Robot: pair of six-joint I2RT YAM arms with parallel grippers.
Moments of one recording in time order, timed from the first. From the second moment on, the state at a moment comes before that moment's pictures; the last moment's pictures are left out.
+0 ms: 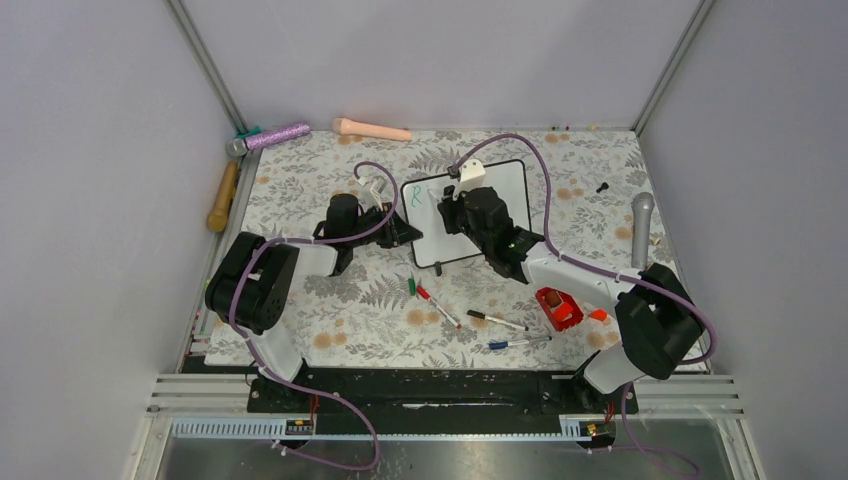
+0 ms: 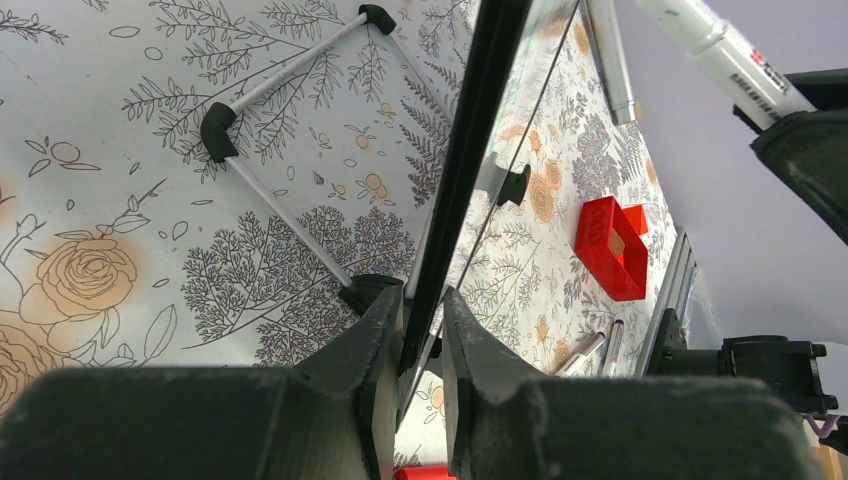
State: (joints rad) left arm -0.33 1.74 0.73 0.64 0.66 -0.60; right arm 0.76 1.52 0.97 0.25 0.25 0.20
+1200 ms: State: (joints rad) left arm -0.33 1.74 0.73 0.63 0.65 -0.59; right arm 0.75 1.54 1.02 0.17 0.25 0.21
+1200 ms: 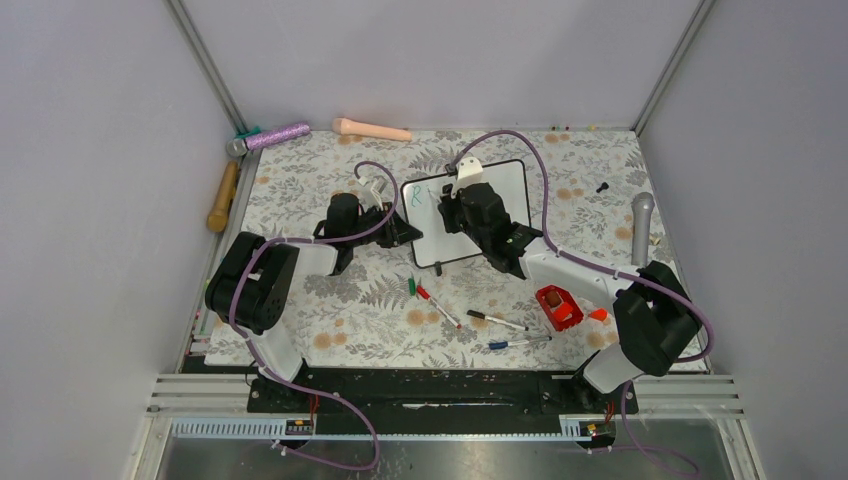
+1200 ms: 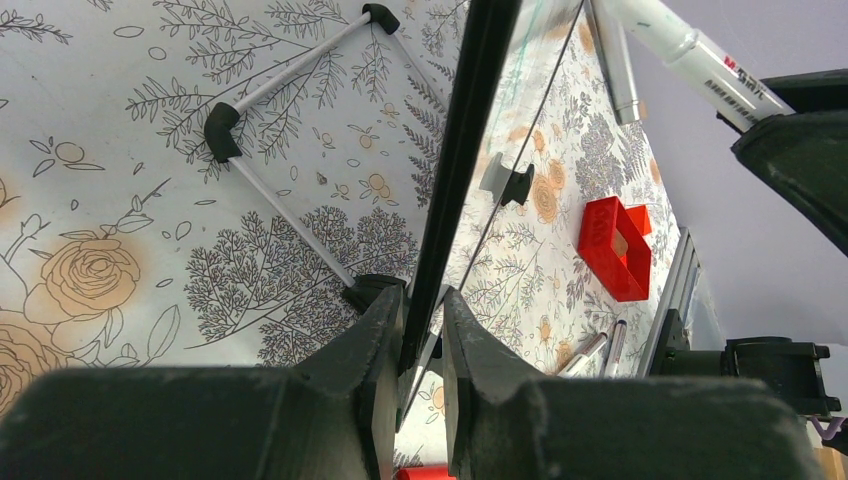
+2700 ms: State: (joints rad) left arm -0.34 1.74 0.74 0.61 0.65 -0.58; right arm 0.75 1.42 0.86 0.27 0.22 0.22
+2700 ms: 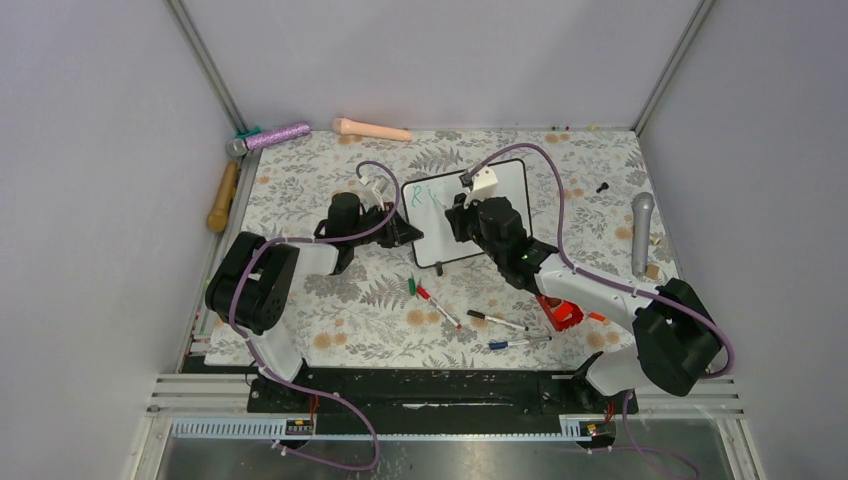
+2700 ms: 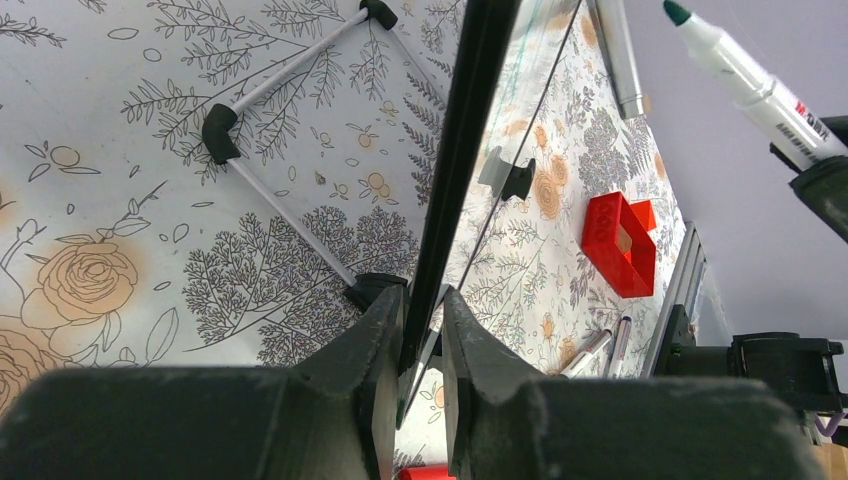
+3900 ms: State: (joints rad) left arm -0.34 1.74 0.74 0.61 0.65 -0.58; right arm 0.68 1.49 0.95 0.21 0.25 0.24
